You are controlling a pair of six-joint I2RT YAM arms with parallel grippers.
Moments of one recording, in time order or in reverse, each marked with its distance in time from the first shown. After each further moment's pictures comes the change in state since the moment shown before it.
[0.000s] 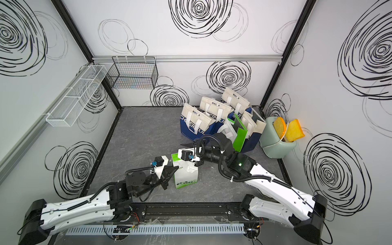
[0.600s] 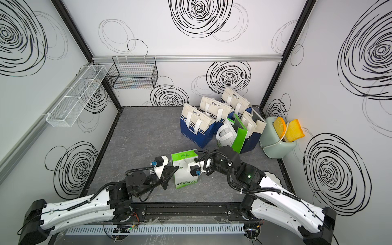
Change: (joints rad) left arm 0.000 0.000 0.000 0.000 0.005 0.000; right arm 0.023 -0.179 -0.224 -0.097 0.237 -0.294
